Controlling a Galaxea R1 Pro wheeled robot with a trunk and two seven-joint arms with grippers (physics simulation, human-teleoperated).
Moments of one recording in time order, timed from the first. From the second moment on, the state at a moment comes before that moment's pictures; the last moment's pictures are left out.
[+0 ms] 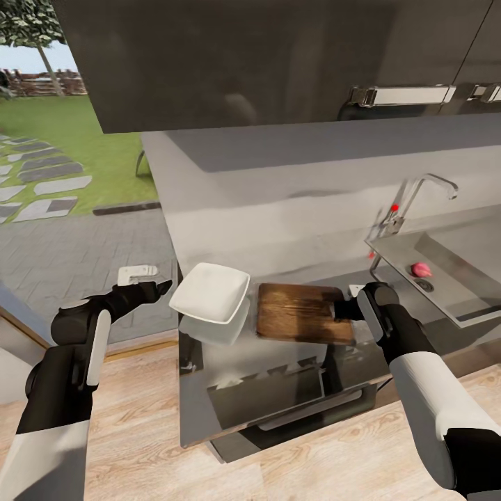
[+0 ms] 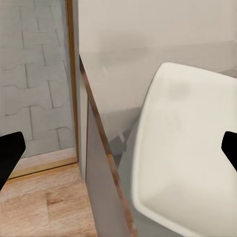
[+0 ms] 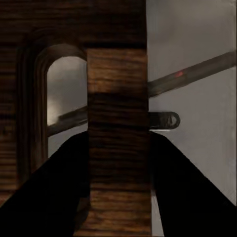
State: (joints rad) left arm -0.66 0.04 0.16 -1.58 0.01 0.87 -0.24; right arm -0.95 -0.10 0.01 -0.90 -0.15 1.04 -0.09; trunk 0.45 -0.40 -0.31
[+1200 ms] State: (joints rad) left arm -0.66 0.03 0.16 -1.58 0.01 0.87 -0.24; right arm -0.95 -0.10 0.01 -0.90 -0.16 1.04 -0.09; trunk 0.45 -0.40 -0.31
